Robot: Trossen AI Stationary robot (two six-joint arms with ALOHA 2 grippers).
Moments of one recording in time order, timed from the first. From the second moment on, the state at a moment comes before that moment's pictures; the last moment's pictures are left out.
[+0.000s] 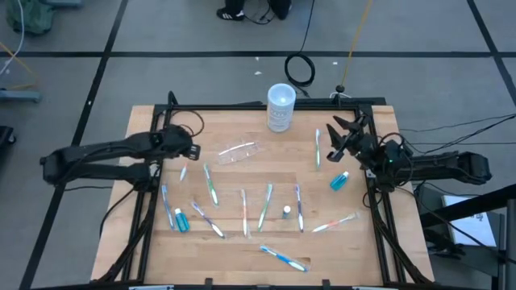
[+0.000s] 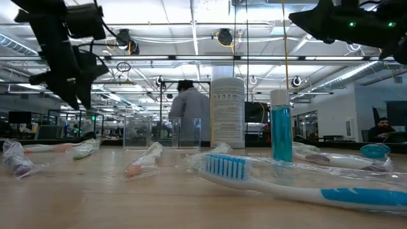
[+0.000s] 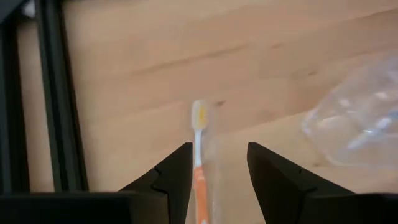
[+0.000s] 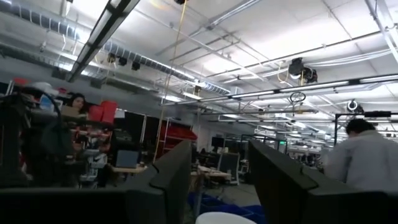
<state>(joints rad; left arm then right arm) 0.35 0.92 0.61 -0.86 -0.41 -0.88 -0.21 0.77 0.13 1.23 0.31 -0.35</state>
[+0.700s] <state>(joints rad) 0.38 1.44 0.61 -0.63 -0.45 -1.01 -0.21 0.77 0.14 1.22 0.31 -0.14</state>
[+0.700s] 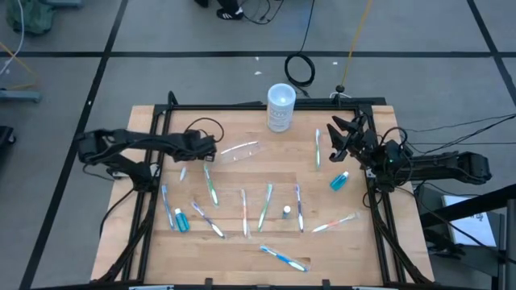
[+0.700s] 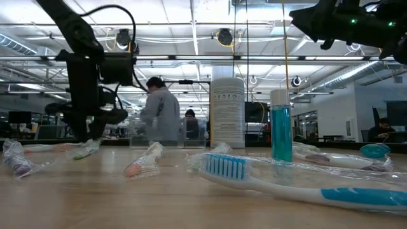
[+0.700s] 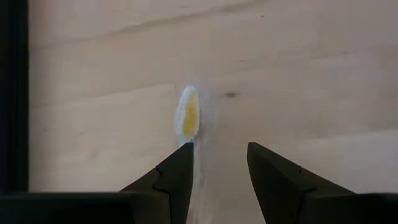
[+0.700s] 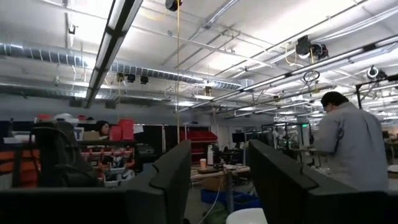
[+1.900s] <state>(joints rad) 0.38 1.45 0.63 -0.65 -0.41 -0.88 -0.21 0.77 0.14 1.20 0.31 -0.12</state>
